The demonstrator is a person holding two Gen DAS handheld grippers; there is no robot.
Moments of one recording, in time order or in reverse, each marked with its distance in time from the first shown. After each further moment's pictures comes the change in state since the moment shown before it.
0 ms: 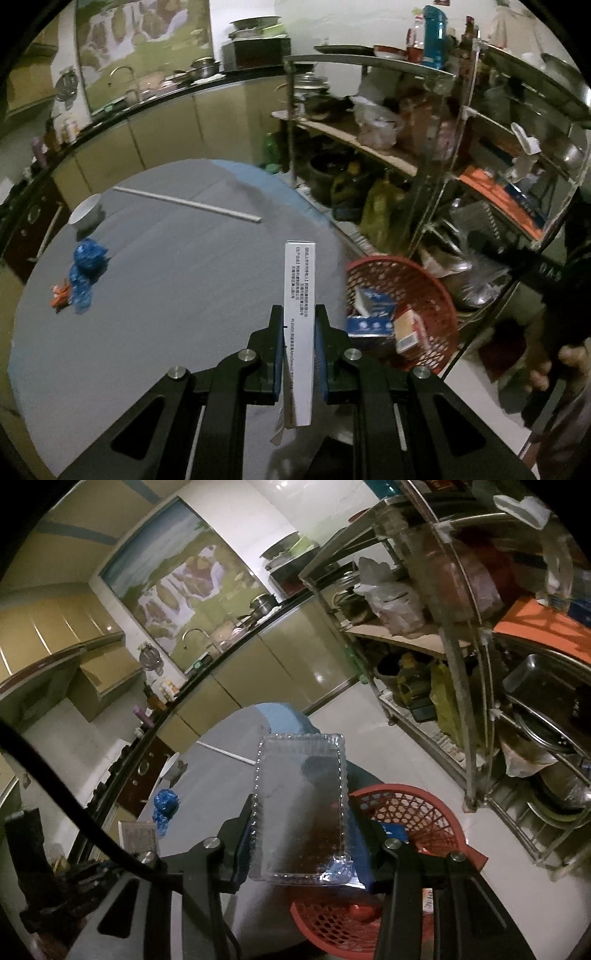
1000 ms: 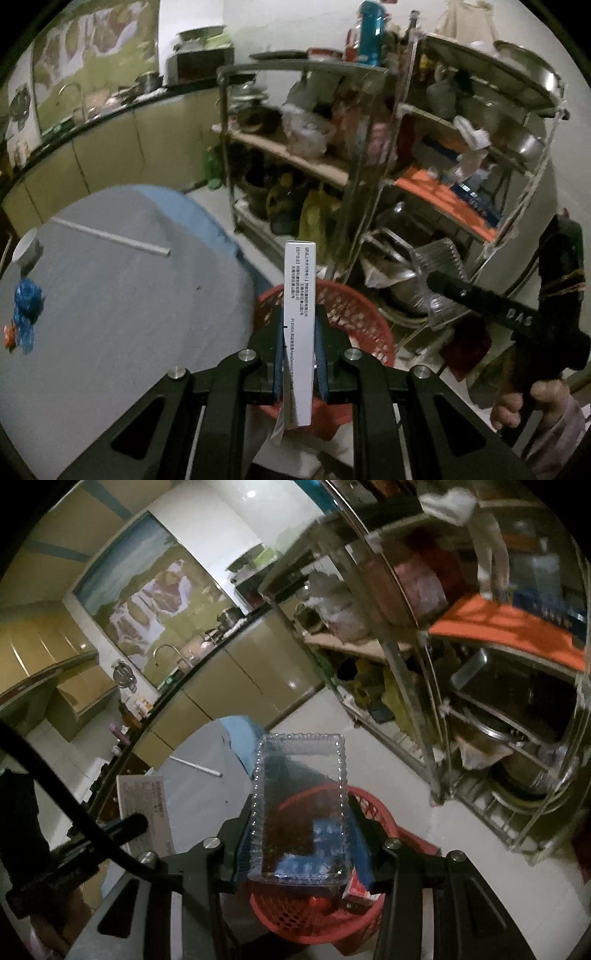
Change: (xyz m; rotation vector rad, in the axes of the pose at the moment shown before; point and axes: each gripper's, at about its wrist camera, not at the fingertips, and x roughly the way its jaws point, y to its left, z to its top) left arm 0.028 -0.072 0.025 0.071 -0.026 -0.168; right arm -0.039 -0.050 0.001 0.084 -0.002 -0.078
